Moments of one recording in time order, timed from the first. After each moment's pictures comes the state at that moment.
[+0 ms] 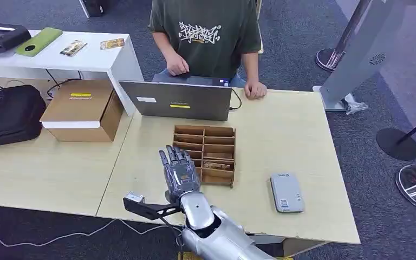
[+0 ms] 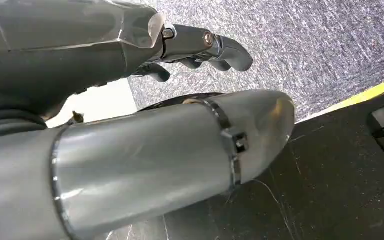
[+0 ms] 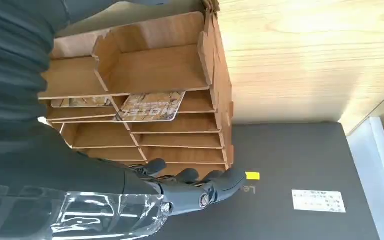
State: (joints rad) left arm -0.22 -0.16 -1.54 -0.15 0.96 0.16 0.25; right arm -0.49 0.32 0.83 -0.72 1.29 -0.22 0.37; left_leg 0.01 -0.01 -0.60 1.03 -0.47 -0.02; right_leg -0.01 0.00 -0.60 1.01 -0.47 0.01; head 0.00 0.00
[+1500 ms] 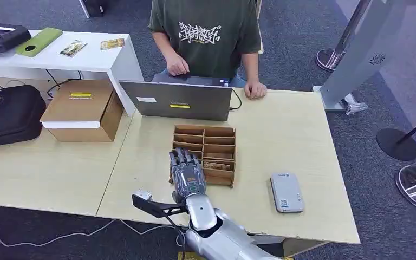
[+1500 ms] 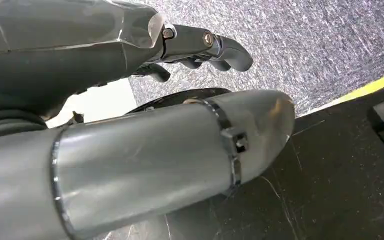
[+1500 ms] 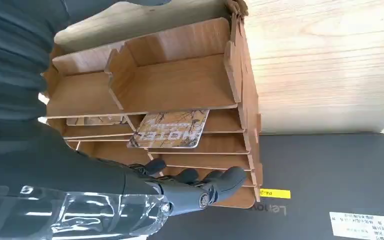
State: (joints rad) left arm -0.22 -0.16 -1.54 -0.15 0.95 0.14 0.25; right arm -0.51 0.32 0.83 -0.59 1.27 -0.32 0.42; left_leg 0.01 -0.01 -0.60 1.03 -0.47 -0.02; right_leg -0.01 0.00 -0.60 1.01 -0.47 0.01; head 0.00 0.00
